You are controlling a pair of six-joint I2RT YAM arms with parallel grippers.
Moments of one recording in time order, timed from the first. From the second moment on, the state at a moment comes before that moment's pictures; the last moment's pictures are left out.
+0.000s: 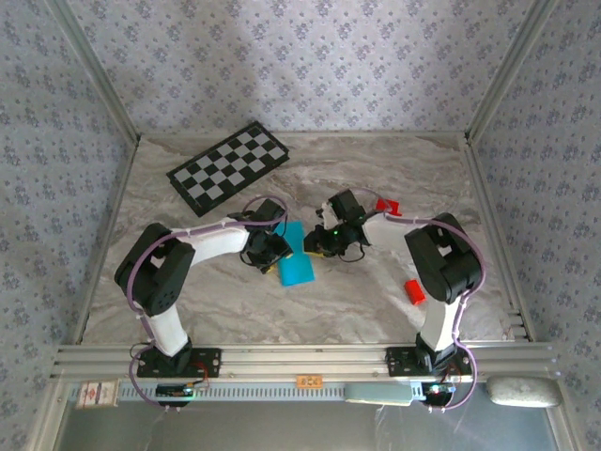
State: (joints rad) left arm -0.67 1.78 1.02 -0.51 0.16 -1.22; right arm 0.55 1.84 1.01 -0.20 -0.63 0.61
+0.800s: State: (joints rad) left arm -0.68 1.81 1.06 -0.56 0.16 -1.19; right arm 0.56 1.93 1.08 -0.25 -0.62 0.59
